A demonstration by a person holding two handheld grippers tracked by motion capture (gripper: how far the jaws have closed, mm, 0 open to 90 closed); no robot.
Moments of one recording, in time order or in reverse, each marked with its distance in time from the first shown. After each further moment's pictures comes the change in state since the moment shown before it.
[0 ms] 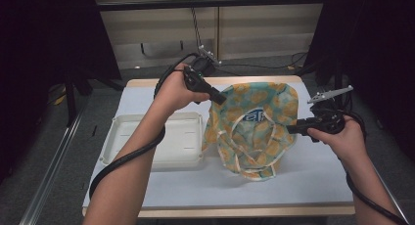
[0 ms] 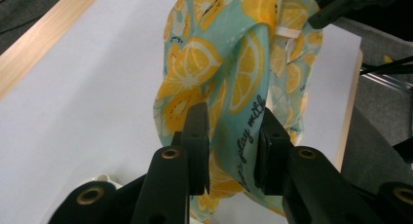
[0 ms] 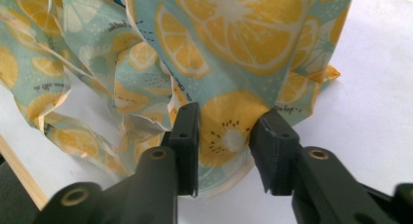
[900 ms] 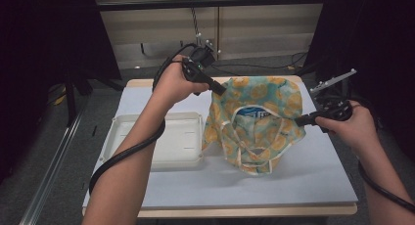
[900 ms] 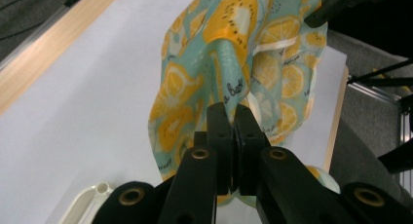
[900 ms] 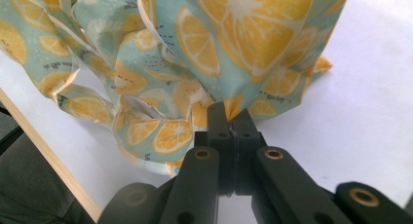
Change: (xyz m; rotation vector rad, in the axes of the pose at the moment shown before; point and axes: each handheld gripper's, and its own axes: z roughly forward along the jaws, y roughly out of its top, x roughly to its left) left arm -0.001 0.015 -0.018 -0.072 -0.017 -0.045; right arm -0.002 0.029 -0.027 0.113 0.012 -0.018
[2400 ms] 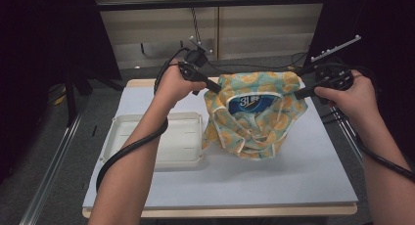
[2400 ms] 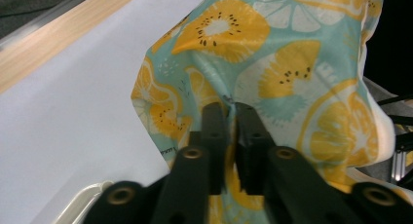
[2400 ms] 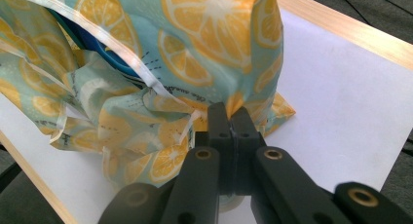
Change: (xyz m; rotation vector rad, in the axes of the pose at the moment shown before) left arm 0.036 -0.019 0.018 -0.036 0.034 -0.119; right arm -0.013 0.057 -0.023 -0.048 -0.036 0.015
